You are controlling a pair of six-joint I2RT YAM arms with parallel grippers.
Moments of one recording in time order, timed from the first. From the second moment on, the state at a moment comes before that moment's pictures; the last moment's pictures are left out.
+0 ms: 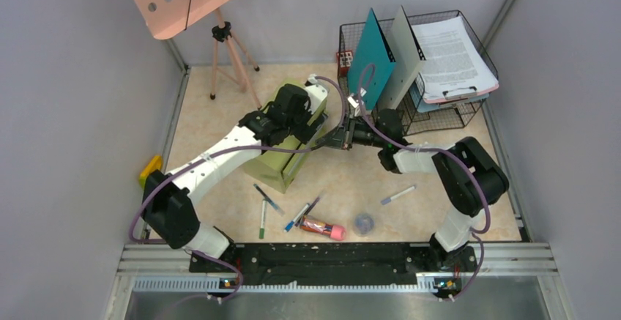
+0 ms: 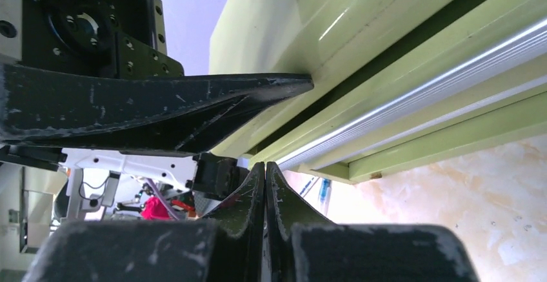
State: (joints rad) left arm -0.66 1.50 1.29 -0.48 -0.28 0.22; right arm 0.52 1.72 0.77 0.95 -0.82 1.05
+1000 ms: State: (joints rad) left arm -0.66 1.48 1.29 -0.48 -0.26 0.22; right arm 0.52 1.80 0.86 0.74 -0.78 0.93
